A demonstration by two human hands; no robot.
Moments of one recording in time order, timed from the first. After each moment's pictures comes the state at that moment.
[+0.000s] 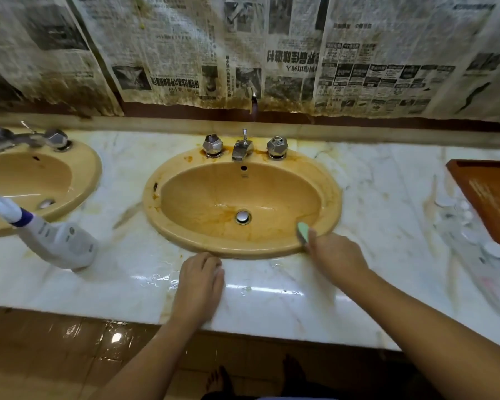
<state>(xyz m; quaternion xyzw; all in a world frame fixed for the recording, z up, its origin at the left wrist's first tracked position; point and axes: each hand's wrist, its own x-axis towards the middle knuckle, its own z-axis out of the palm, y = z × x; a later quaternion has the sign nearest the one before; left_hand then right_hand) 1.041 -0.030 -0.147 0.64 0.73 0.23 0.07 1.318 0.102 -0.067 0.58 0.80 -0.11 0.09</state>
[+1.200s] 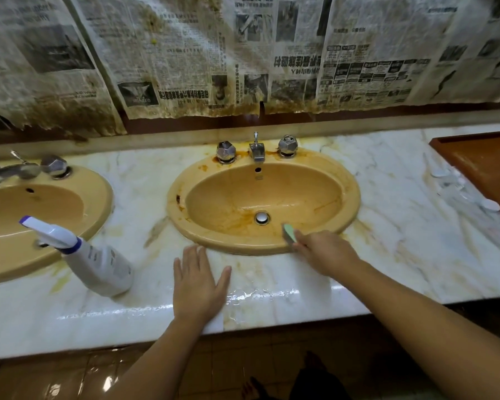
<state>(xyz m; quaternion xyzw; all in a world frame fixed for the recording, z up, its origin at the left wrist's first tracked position) 0.915 -0.041 -0.157 0.65 0.74 0.13 0.06 1.207 0.050 -0.087 0.60 0.79 -0.12 0.05</state>
